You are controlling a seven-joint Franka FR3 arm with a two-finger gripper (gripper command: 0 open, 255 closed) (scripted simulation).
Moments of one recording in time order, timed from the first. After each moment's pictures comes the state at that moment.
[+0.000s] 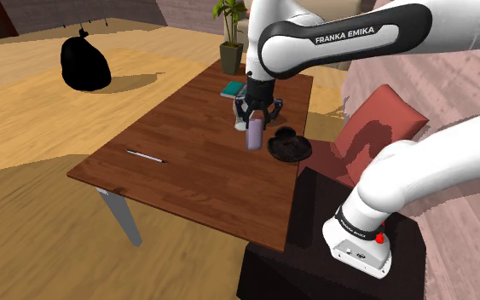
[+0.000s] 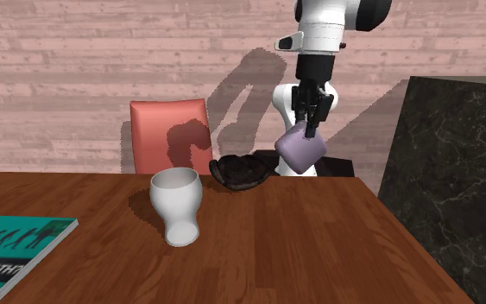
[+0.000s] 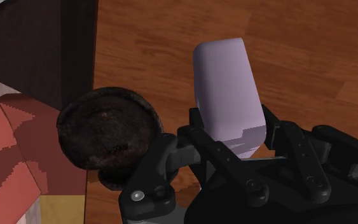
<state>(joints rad) -0.17 -0.53 0.28 -2.44 0.10 1.92 1.01</state>
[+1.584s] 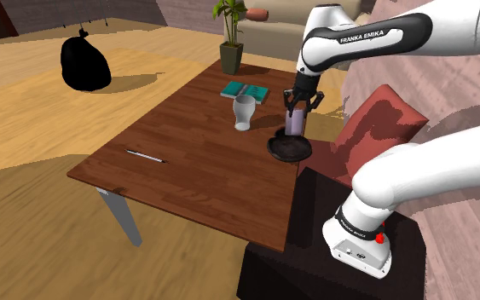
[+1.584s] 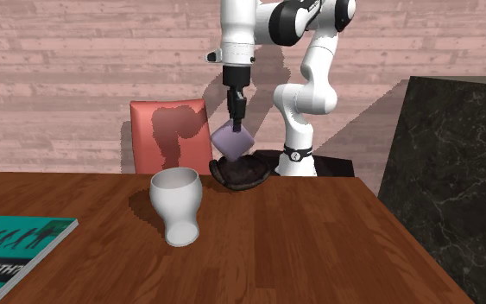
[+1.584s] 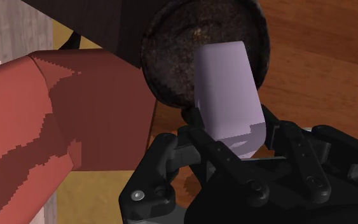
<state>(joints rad) -0.34 -0.61 -0.06 -2.59 -0.08 1.99 0.62</state>
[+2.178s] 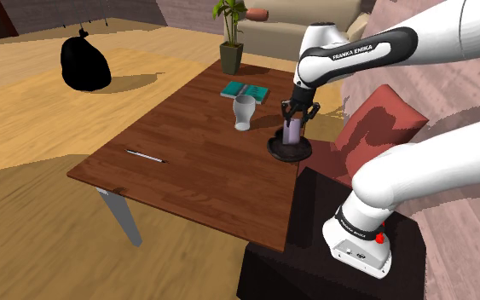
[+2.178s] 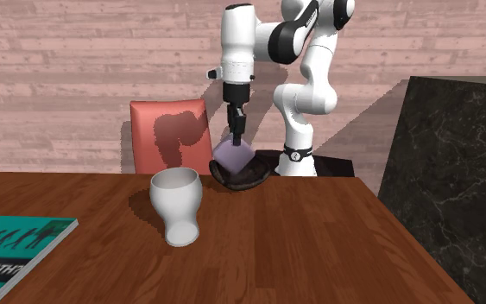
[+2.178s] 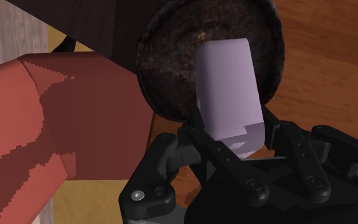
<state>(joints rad) -0.35 -0.57 -0.07 -2.67 -0.09 2.12 0.62</state>
